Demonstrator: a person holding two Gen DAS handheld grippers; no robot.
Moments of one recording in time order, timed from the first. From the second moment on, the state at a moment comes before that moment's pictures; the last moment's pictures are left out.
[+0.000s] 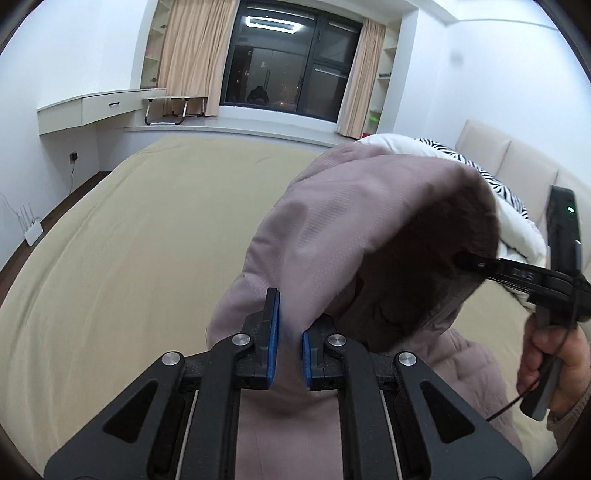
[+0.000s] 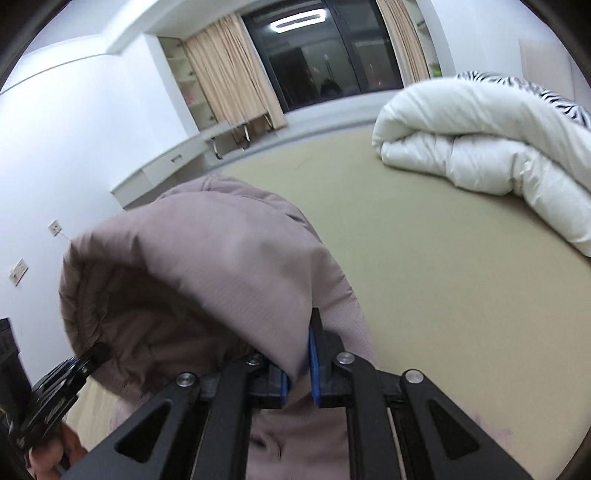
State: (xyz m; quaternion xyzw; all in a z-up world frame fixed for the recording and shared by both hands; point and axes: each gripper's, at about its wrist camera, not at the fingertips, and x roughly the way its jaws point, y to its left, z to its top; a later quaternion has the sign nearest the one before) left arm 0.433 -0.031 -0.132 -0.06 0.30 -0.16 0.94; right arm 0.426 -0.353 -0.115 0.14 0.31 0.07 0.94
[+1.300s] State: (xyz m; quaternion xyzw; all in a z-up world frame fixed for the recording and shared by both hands) left arm 0.299 -0.005 -0.171 -0.10 0.42 -0.18 0.88; right arm 0.315 -0.319 -0.178 0.08 0.39 0.07 0.91
